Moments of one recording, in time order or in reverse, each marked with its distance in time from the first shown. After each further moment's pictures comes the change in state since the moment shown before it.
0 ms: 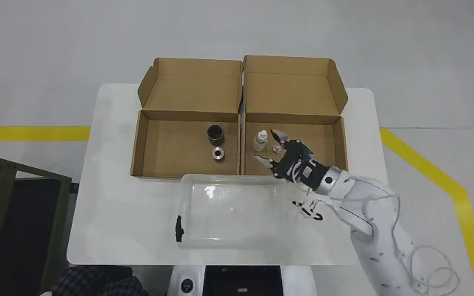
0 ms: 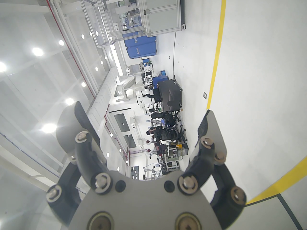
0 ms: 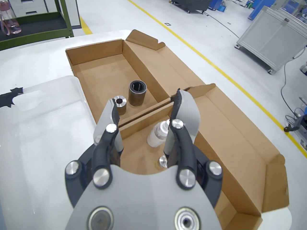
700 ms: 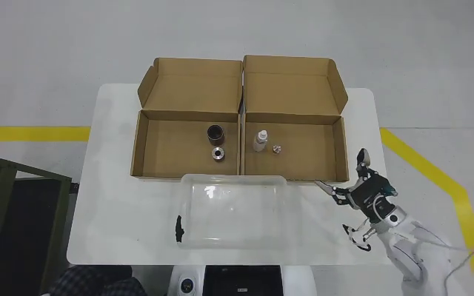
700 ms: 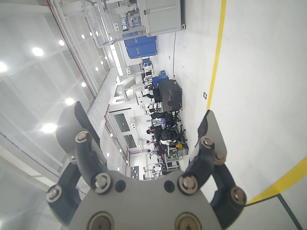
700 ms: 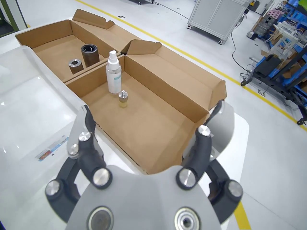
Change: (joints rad) left arm 0.000 0.000 0.000 0.000 0.000 0.000 0.000; right arm -0.434 0.040 0.408 -0.042 -0.051 0.037 -0.362
